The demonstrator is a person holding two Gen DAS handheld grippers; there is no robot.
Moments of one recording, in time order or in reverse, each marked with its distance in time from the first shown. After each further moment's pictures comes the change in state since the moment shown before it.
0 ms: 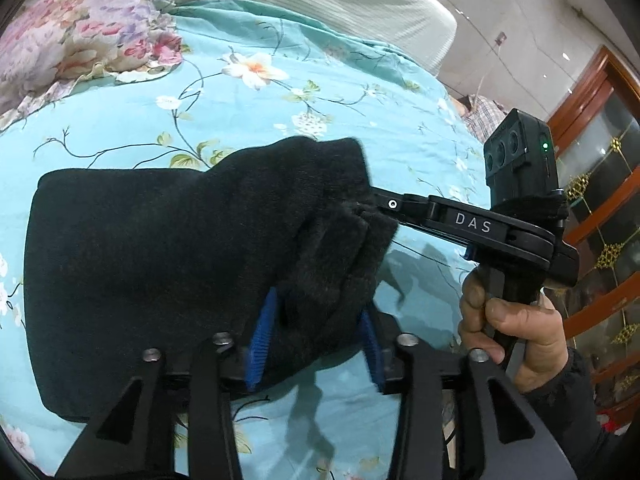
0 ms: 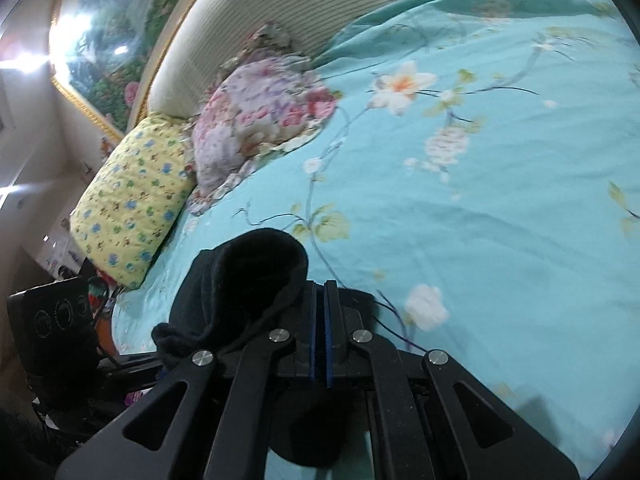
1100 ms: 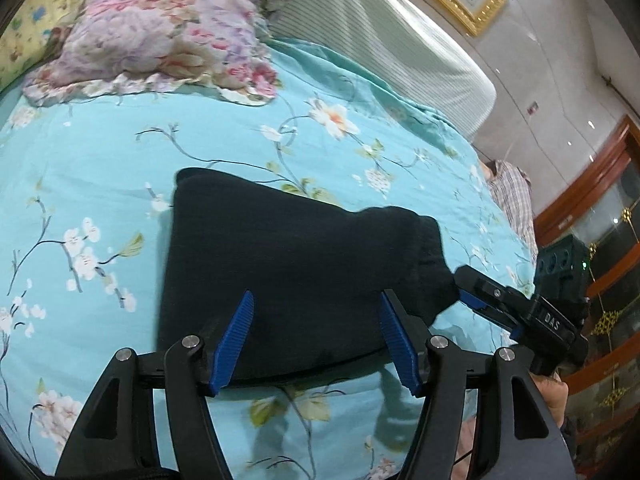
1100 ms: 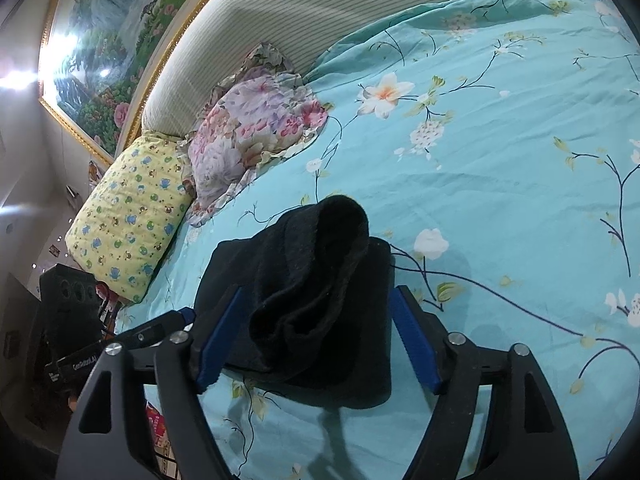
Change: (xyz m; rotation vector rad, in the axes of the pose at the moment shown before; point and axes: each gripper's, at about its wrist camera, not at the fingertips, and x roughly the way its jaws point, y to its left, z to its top) left arm -0.078 0.074 -0.015 -0.202 -0.153 0.054; right arm -0.038 0.035 -0.039 0.053 -0.072 -0.050
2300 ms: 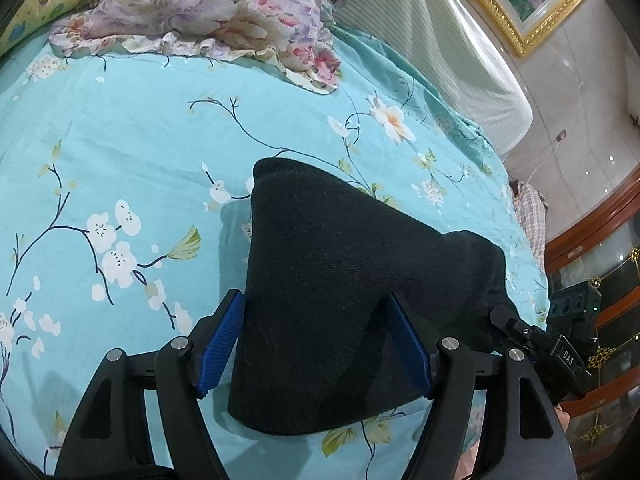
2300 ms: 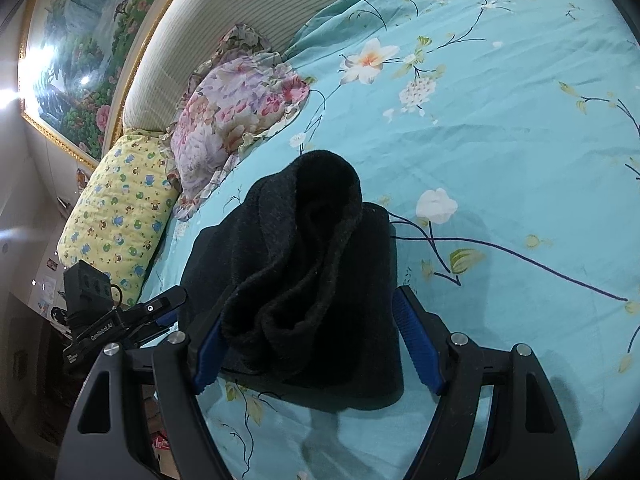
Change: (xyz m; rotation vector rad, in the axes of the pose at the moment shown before) left arm 0.031 0.062 0.012 -0.132 0.035 0.034; right arm 0.029 -0.002 -0.019 0.091 0.043 -0.021
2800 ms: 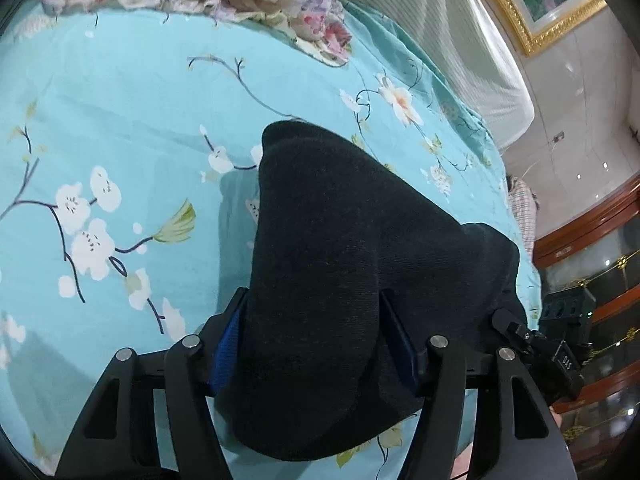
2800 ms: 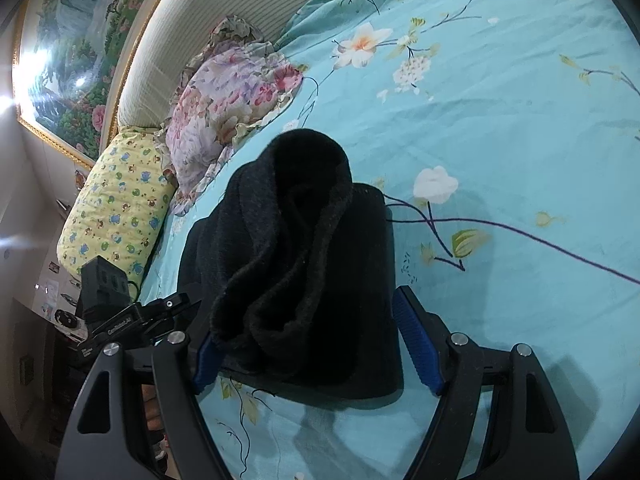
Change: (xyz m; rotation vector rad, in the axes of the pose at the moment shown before) left arm 0.036 0.024 0.001 -0.055 0.075 -0.070; right arm 0.013 -0.007 -0.008 0.033 0.030 0.010
